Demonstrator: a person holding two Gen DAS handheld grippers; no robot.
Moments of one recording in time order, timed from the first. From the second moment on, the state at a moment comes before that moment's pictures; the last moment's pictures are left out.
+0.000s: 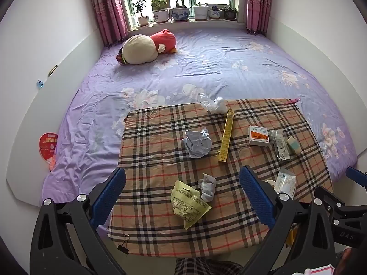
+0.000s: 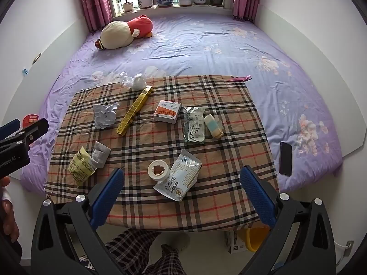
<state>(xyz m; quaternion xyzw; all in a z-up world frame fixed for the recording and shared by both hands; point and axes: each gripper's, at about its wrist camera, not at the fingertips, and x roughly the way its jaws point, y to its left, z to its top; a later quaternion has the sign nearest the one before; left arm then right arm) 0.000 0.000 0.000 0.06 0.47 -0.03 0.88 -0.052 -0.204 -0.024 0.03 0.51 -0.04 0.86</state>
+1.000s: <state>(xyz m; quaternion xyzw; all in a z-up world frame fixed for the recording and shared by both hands) -0.001 0.001 -0.006 0.05 0.48 -0.02 0.87 -0.050 -0.207 -0.026 0.04 0.51 -0.03 0.86</state>
